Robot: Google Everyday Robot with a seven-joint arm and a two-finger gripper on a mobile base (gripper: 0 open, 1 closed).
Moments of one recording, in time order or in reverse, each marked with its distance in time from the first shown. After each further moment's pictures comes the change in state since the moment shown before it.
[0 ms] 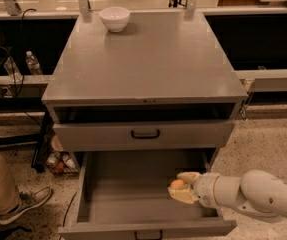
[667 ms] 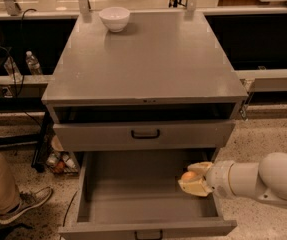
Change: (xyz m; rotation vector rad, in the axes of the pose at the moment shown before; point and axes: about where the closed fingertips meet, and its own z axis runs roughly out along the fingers) arm -0.039 0.002 -0.066 0.029 0.078 -0.044
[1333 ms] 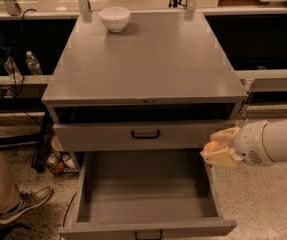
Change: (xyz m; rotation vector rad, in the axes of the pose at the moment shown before) arm -0.085 -0.018 -0.109 0.076 0.073 -0.093
